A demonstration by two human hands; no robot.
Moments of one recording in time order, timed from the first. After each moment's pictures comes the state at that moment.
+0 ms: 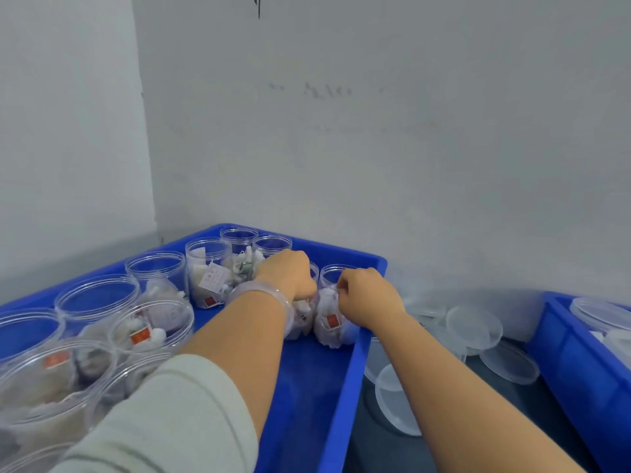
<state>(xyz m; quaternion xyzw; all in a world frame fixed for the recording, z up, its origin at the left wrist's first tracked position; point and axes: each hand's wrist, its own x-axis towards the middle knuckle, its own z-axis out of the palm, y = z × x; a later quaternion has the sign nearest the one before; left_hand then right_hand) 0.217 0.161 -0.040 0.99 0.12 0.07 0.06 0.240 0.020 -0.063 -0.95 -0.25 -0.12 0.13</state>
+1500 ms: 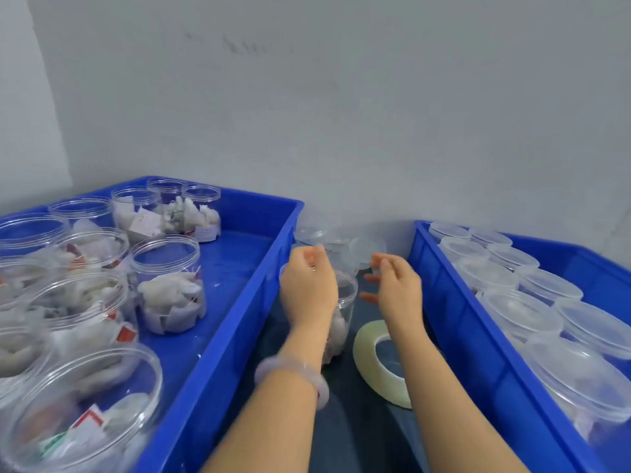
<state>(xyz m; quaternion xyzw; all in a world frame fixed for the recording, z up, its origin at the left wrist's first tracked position) 0.092 -0.034 -0.103 0.73 0.15 0.27 0.61 0.110 -0.147 -0.105 -0.74 -0.04 -0.16 0.65</state>
